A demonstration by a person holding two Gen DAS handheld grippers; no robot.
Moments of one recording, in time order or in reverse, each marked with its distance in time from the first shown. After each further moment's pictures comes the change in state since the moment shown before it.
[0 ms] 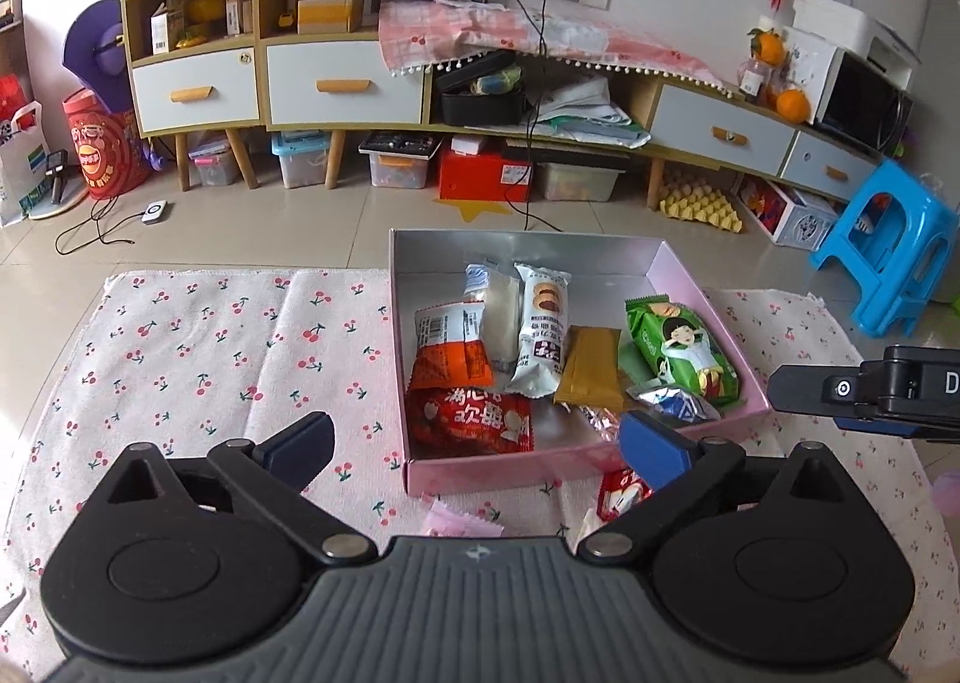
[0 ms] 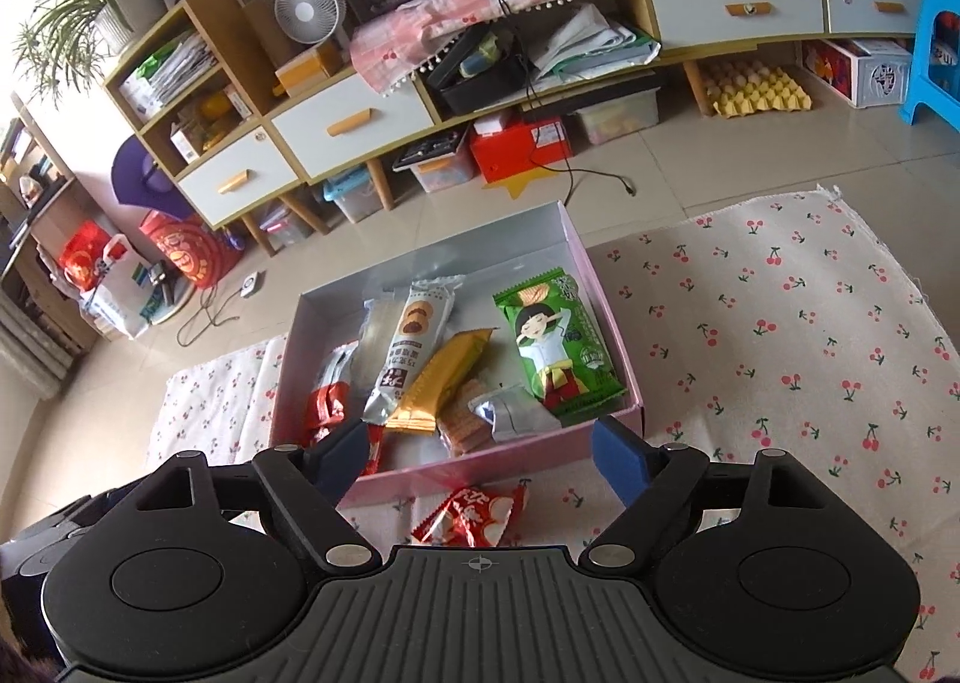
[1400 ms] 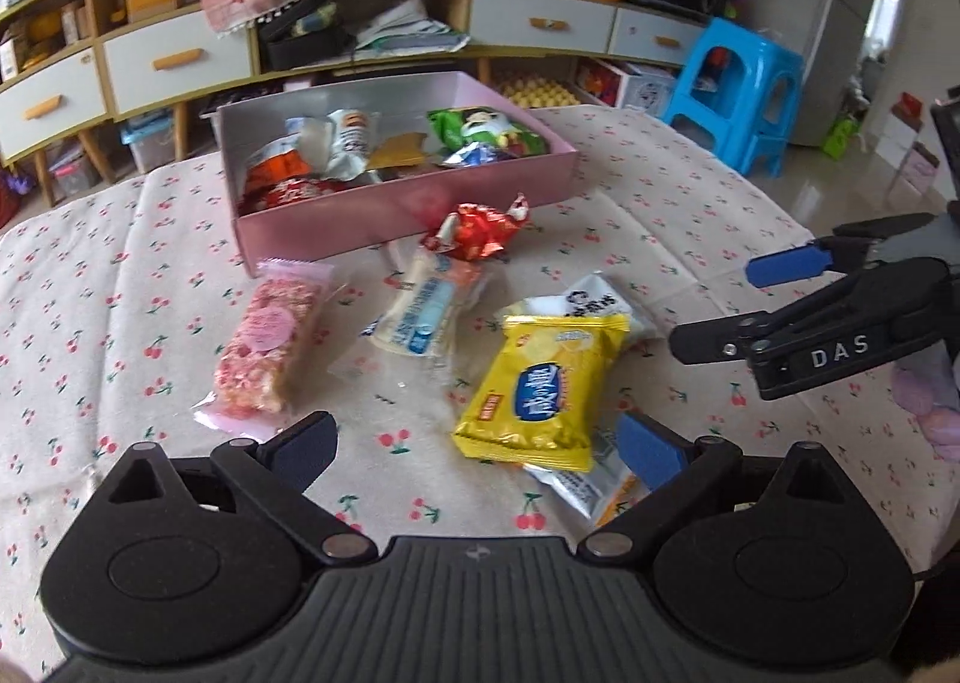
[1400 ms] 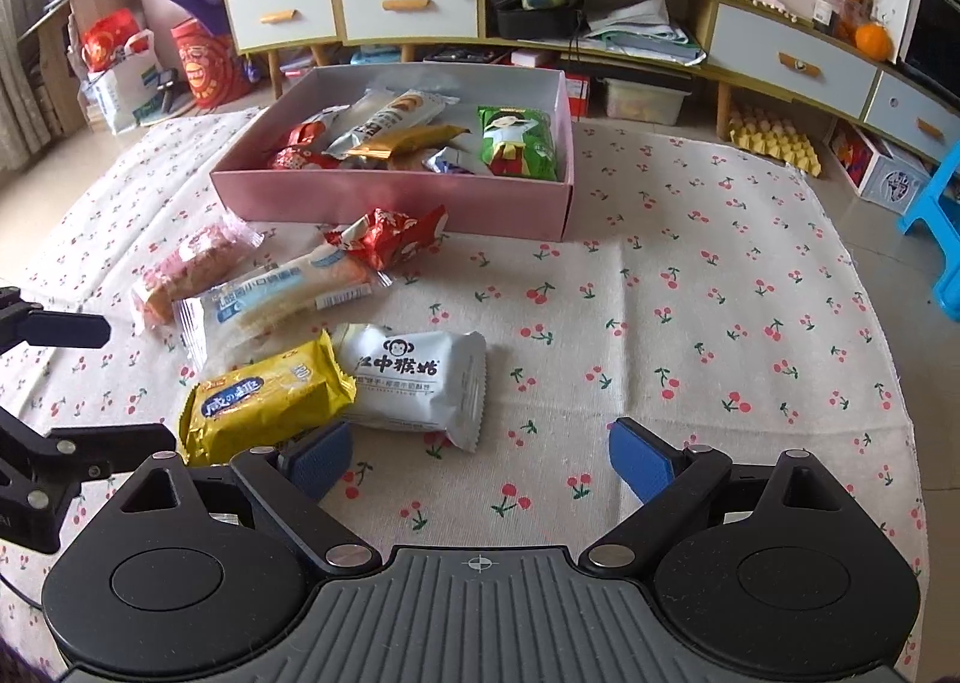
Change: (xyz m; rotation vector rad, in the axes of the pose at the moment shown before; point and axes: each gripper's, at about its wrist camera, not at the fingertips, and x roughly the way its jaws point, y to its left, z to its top) left arm -0.036 -0.032 -0.117 0.269 0.071 -0.262; right arm -0.026 -0.029 -0.120 -0.393 0.074 -0.128
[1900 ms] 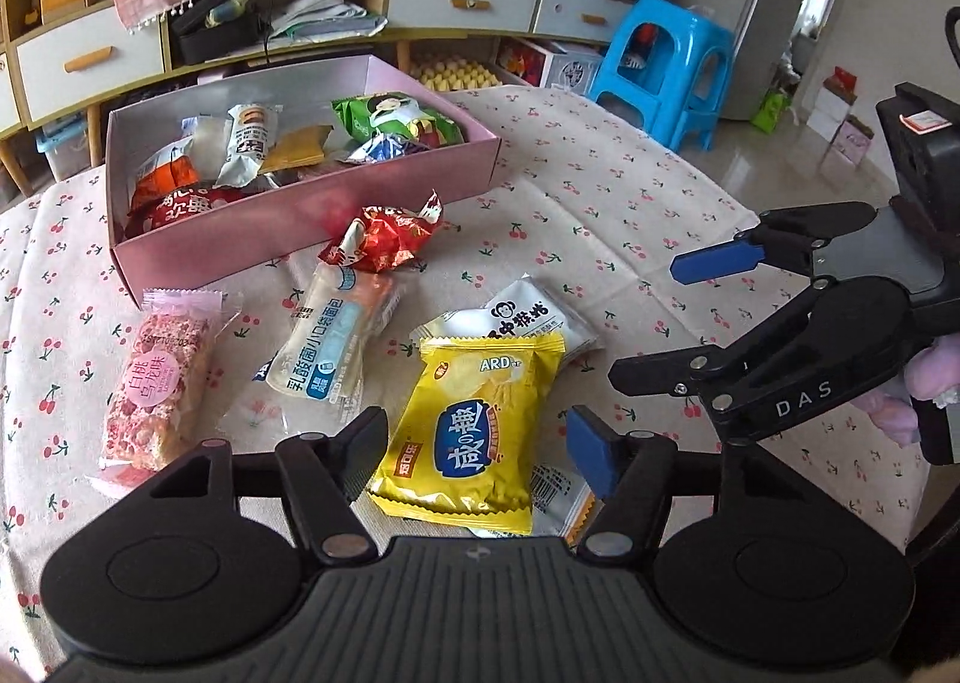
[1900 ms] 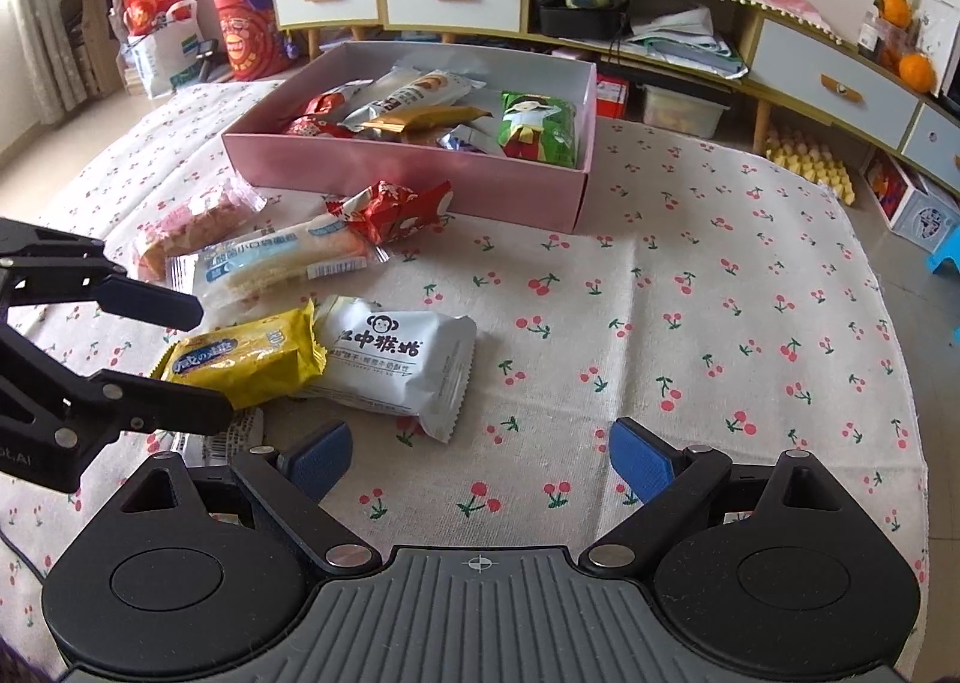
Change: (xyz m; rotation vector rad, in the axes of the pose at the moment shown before) left arm 0.032 -0.006 0.017 0.045 0.050 -0.137; right arm 0.020 -0.017 -0.005 -0.127 0.001 0.069
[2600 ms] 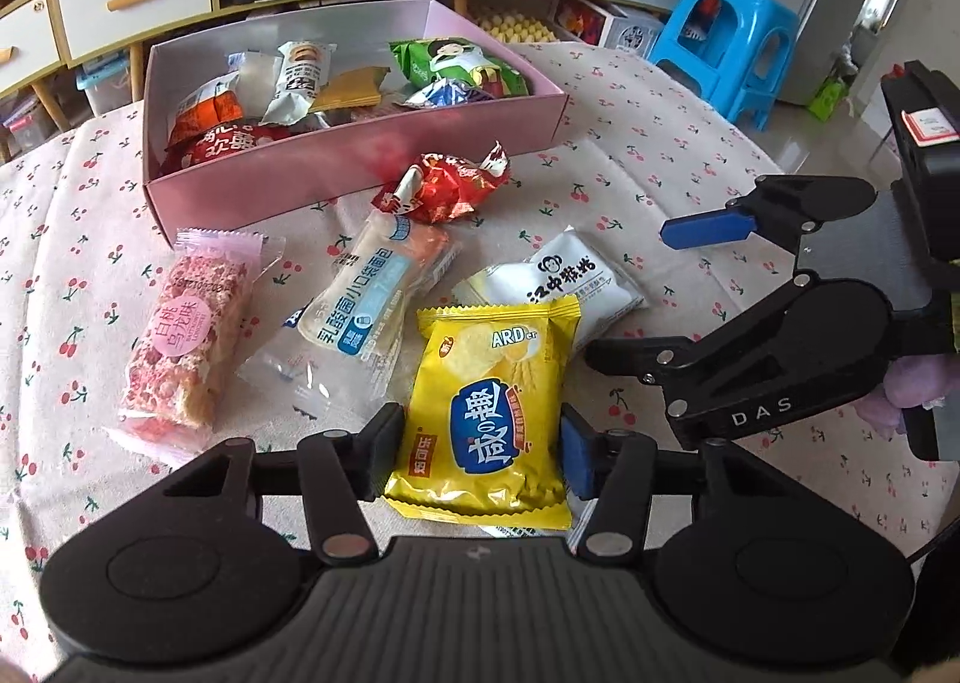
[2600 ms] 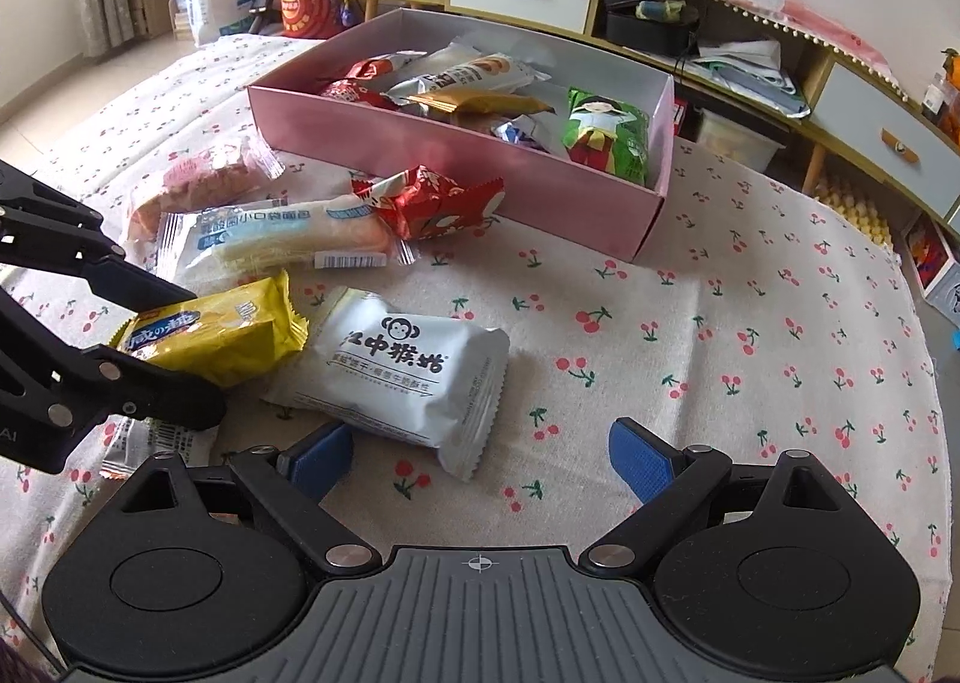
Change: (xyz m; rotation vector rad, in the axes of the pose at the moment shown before) left arm -0.001 0.012 -0.003 -0.089 0.100 0.076; right arm 0.037 0.017 0.018 -0.137 0.011 0.009
